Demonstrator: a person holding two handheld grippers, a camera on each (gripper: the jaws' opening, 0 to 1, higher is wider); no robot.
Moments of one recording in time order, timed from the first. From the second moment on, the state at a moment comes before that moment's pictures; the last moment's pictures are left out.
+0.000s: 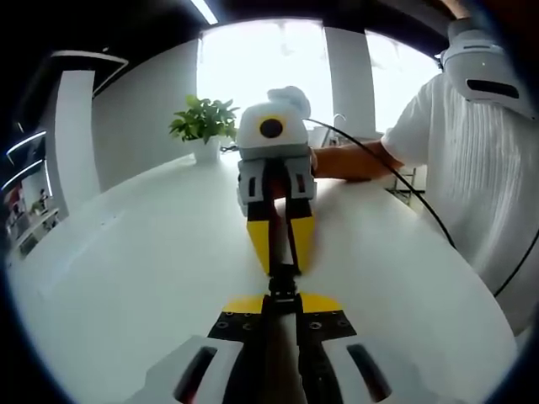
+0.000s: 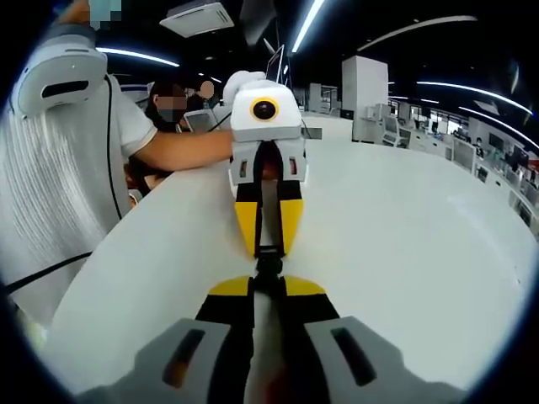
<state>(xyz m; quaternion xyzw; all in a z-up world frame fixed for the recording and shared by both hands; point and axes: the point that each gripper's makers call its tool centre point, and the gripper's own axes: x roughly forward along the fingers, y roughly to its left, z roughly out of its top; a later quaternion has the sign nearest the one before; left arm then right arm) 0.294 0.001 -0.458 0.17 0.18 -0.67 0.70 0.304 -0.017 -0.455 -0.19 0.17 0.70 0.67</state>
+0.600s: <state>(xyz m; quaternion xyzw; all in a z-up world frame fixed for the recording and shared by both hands) 0.299 0.000 -0.458 0.17 0.18 -0.67 0.70 0.304 -0.016 -0.455 -0.18 0.17 0.69 0.67</state>
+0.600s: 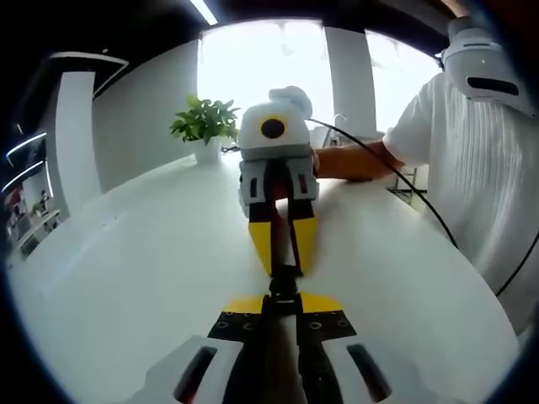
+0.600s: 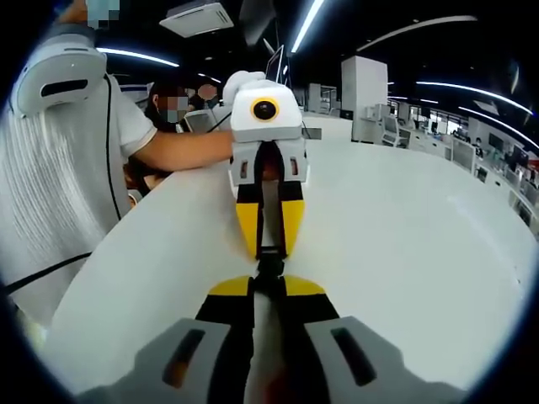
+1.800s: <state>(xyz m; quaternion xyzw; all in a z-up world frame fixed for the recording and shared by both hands) 0.298 -0.007 -0.457 0.18 0.17 -0.66 0.71 0.304 -0.015 -0.455 -0.19 0.17 0.69 0.68</state>
